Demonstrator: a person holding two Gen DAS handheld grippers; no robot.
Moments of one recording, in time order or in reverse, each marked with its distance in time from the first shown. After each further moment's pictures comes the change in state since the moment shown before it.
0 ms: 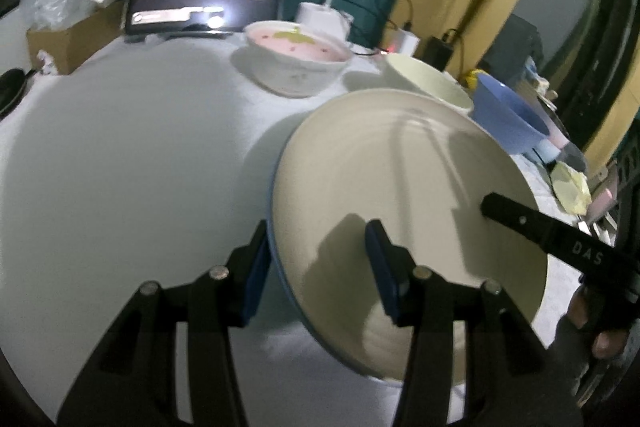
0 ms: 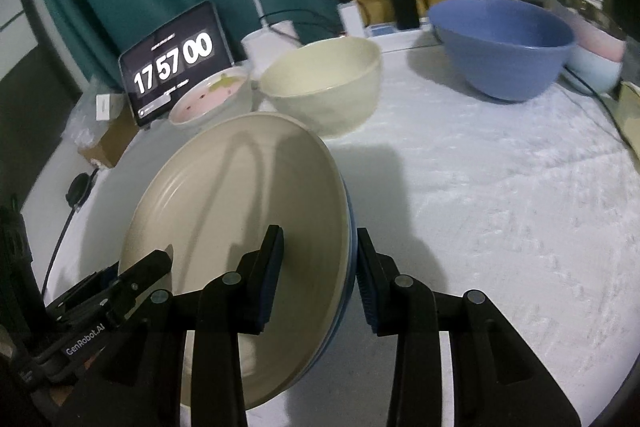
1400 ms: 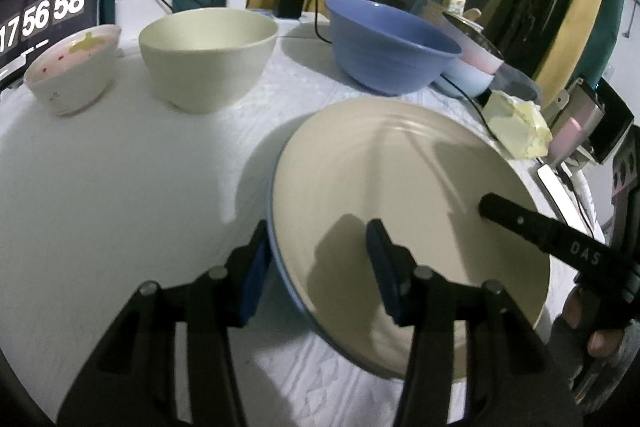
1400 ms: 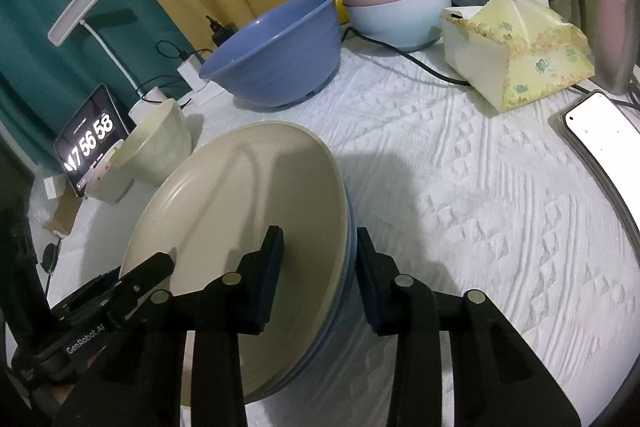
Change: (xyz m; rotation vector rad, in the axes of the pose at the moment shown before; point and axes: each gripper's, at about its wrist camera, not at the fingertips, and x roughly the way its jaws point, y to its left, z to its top) left arm 0.065 -0.173 -0.011 0.238 0.114 -0.170; right arm -0.062 -0.172 -0.025 0.263 -0.083 -0.120
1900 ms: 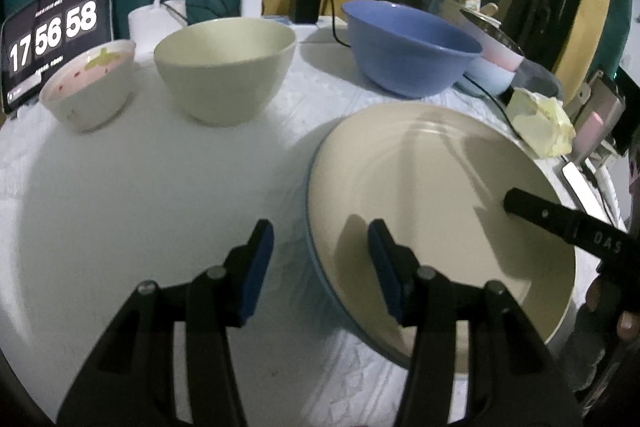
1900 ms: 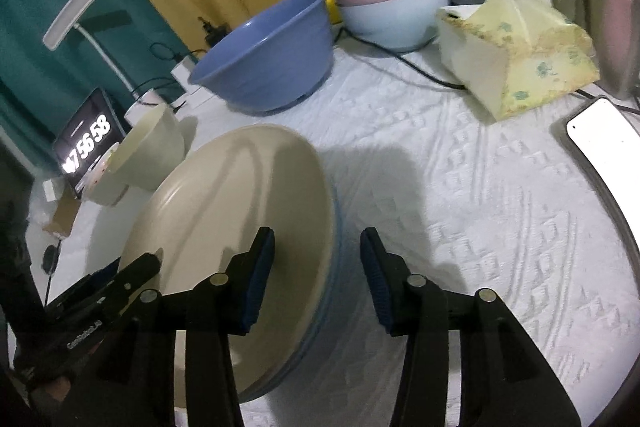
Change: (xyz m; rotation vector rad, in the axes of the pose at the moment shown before) left arm 0.004 -0.001 0.006 0.041 -0.015 0.102; right arm 0.003 -0.009 0.008 -0.002 0.020 0.018
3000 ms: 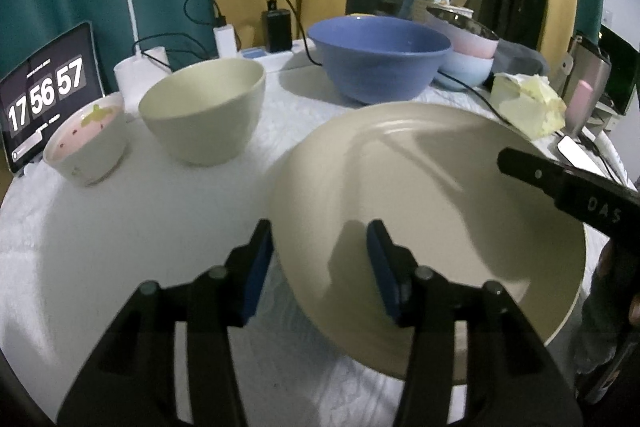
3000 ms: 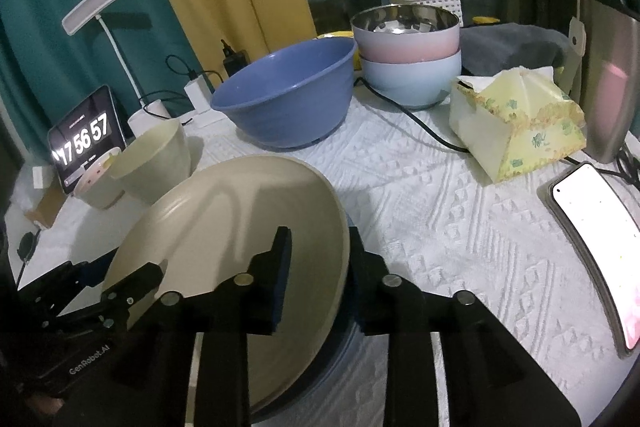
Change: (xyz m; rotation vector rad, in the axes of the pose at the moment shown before) left arm -0.011 -0.021 0.002 0.147 -0.067 0.037; right arm -0.017 0.025 0.004 -0.125 -0.149 -0.089
